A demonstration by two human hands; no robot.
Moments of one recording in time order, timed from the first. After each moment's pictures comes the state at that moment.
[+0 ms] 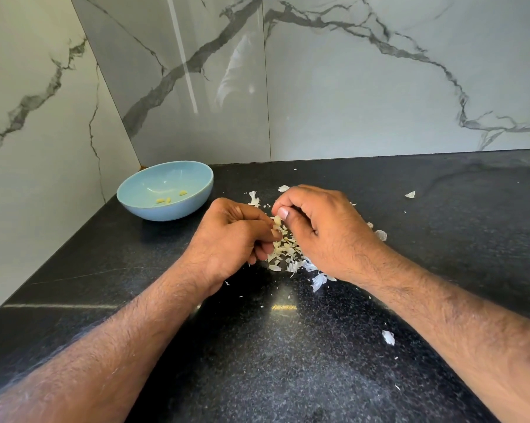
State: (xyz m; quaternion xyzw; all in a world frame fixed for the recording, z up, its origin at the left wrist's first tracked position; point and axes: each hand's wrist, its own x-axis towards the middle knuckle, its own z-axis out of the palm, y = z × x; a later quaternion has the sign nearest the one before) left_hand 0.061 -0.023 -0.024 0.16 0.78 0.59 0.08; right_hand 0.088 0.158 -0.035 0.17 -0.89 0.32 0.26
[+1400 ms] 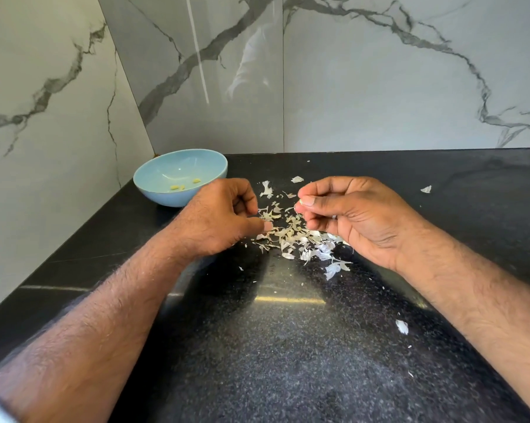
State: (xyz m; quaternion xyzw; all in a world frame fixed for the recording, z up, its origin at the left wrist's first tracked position) left_hand 0.032 -0.063 -0.017 0.23 0.90 0.38 0.02; right_hand 0.095 0.174 -0.021 0.01 -0.63 0.78 -0.02
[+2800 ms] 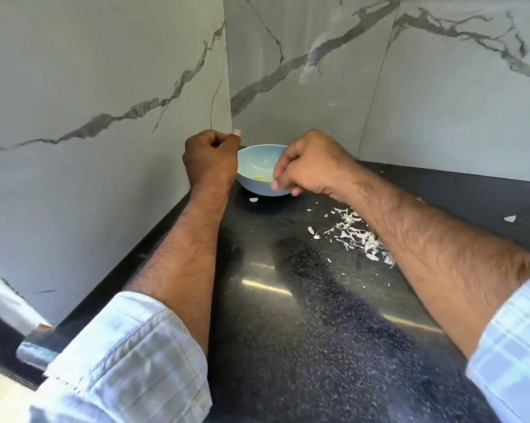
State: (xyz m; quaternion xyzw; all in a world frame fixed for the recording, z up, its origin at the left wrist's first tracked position) left_hand -0.040 -0.175 -0.008 -0.12 0.73 0.60 -0.32; right_hand 0.002 0.003 0.032 0.08 -0.91 0.40 0.04
